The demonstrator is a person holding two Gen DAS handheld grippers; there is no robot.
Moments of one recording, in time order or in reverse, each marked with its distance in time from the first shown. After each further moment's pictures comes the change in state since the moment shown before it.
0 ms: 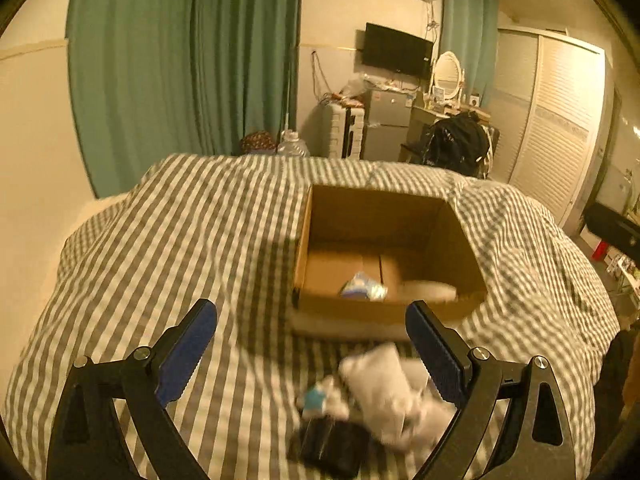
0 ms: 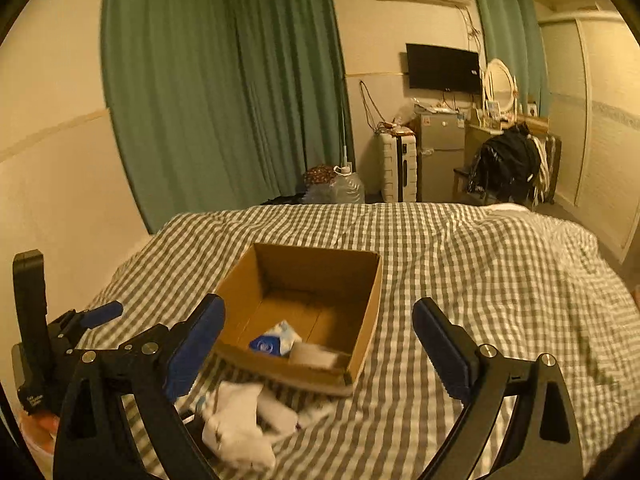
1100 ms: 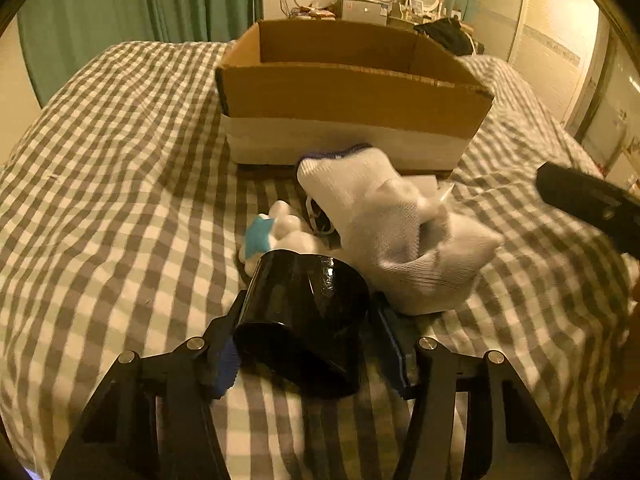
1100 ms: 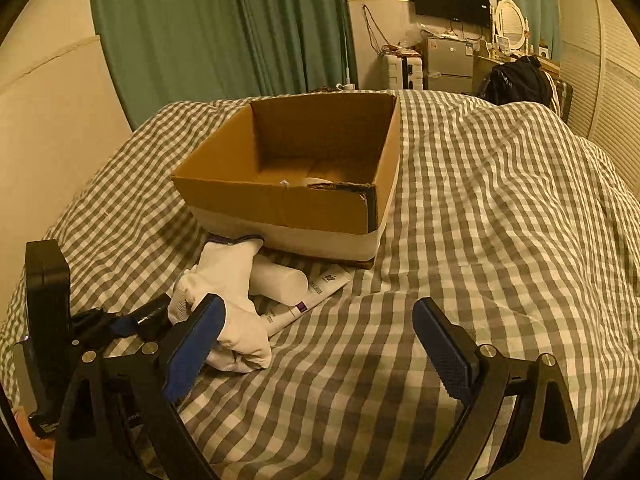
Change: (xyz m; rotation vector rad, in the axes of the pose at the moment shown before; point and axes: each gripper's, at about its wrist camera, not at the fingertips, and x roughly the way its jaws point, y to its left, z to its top) left arm 0.060 -0.038 -0.113 0.096 0.289 -0.054; right arm 0.054 0.010 -0.125 0.024 0.265 0.019
